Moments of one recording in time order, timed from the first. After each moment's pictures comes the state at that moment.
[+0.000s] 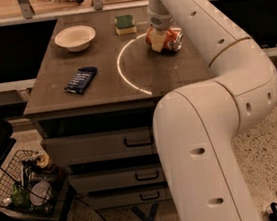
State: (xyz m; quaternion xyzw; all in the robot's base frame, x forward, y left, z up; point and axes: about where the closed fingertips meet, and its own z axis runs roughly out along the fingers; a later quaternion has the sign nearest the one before) arm 0.811 -0.120 0.846 -0.46 0.87 -0.08 0.16
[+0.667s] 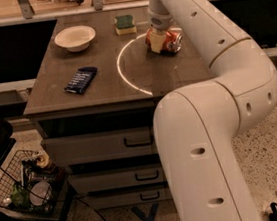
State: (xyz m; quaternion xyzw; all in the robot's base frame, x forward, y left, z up) arm 0.814 -0.119 0.843 -0.46 0.87 -0.08 0.16
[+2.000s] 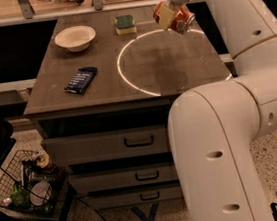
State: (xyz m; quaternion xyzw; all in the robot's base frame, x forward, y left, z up) arm 0.788 -0.149 0.930 -0.39 0.89 -0.03 0.23
